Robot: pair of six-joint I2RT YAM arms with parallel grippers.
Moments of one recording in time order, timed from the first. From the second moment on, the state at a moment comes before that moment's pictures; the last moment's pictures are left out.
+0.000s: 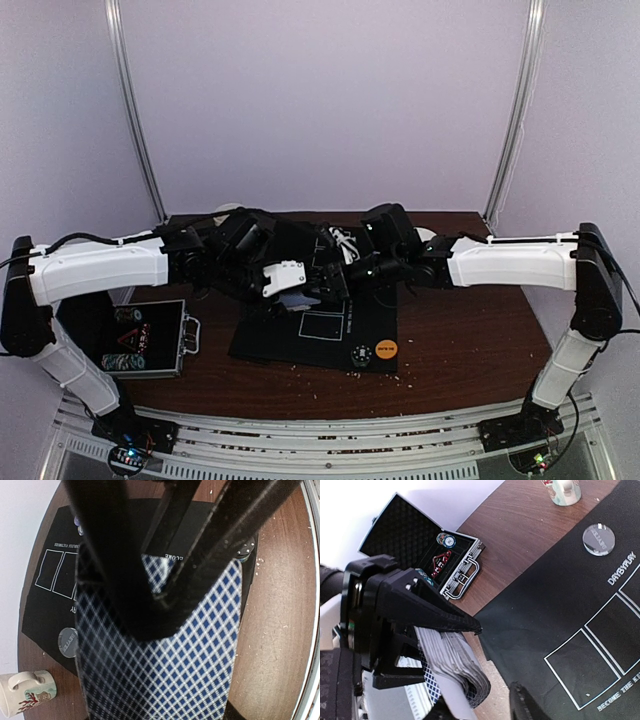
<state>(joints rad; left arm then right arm) -0.93 1.51 1.20 -0.62 0.02 0.54 0.87 1.70 1.23 -0.10 -0.43 0.46</state>
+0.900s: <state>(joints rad) -0.90 1.53 1.20 -0.63 0.02 0.53 0.87 1.61 1.25 -0.25 -0.38 0.42</state>
